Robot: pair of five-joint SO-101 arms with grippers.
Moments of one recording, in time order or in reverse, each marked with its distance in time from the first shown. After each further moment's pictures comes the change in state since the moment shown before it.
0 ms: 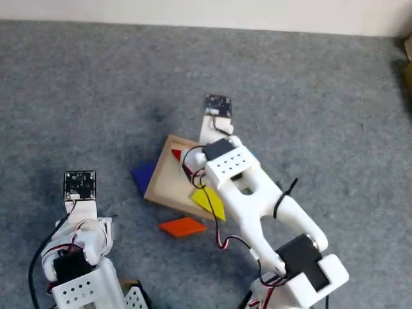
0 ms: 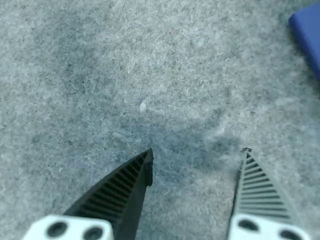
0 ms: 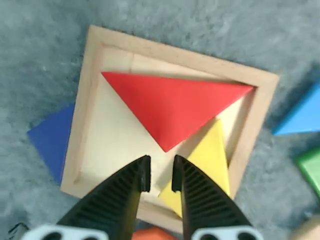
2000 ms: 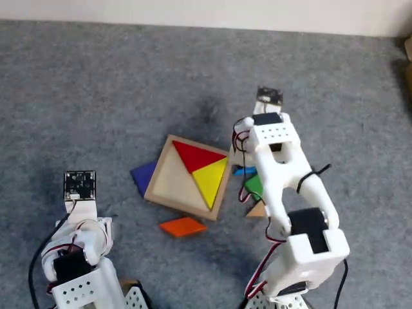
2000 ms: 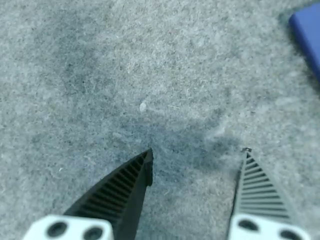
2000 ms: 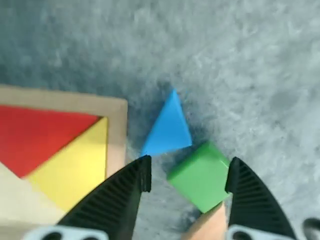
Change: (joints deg) left arm 0.0 0.0 0.0 0.0 0.0; right arm 20.4 13.4 -8.9 9.5 15.3
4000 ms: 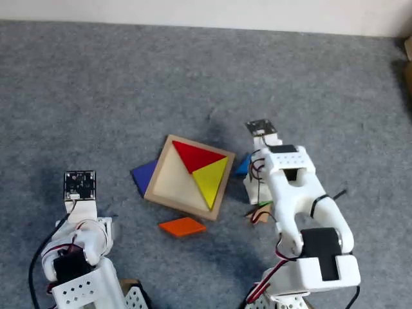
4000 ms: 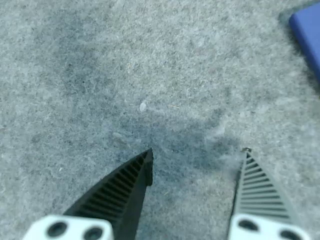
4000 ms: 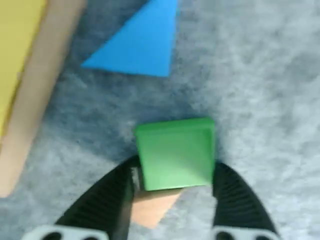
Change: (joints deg) left arm 0.0 0.0 0.0 0.0 0.0; right arm 4.7 -7.1 24.0 -9.8 29.8
